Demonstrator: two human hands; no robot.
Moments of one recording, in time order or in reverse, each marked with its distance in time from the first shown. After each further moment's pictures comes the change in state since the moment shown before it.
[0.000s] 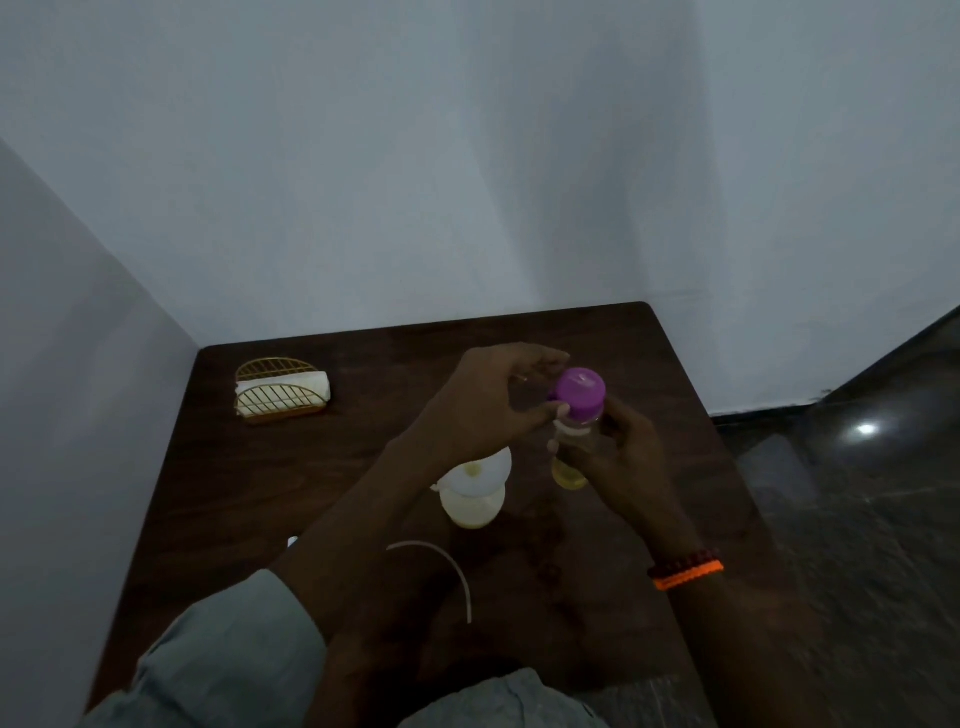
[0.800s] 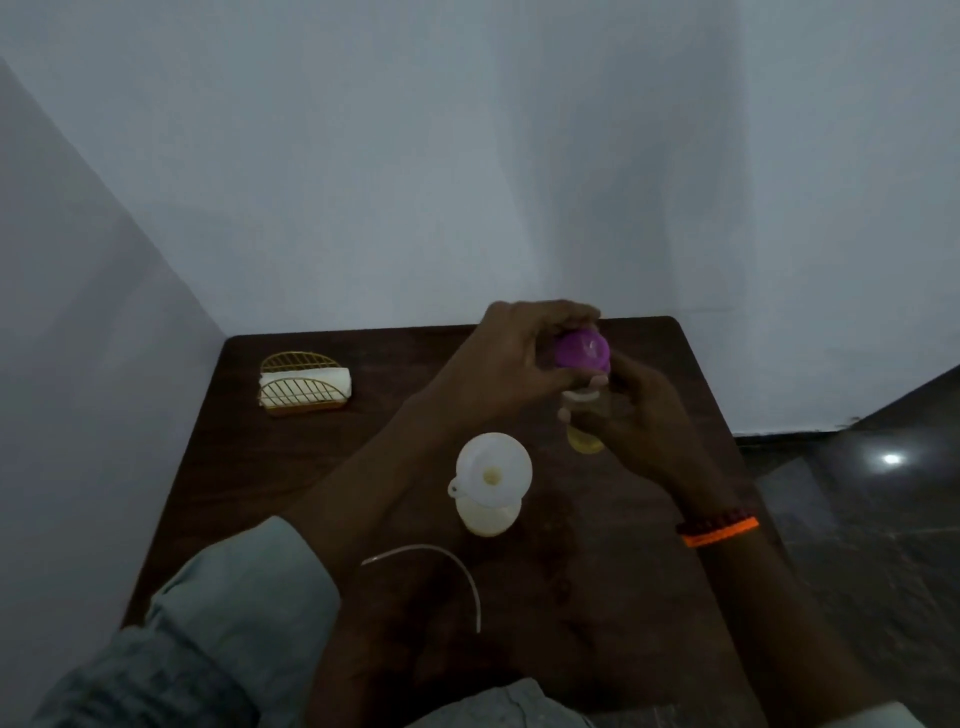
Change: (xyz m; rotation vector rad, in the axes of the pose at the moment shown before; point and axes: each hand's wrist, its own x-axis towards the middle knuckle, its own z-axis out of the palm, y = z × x) left_hand 0.029 0.010 -0.030 -0.047 0.064 0.063; right_hand 0.049 -0.046 -0.013 -0.135 -0.157 -0.181
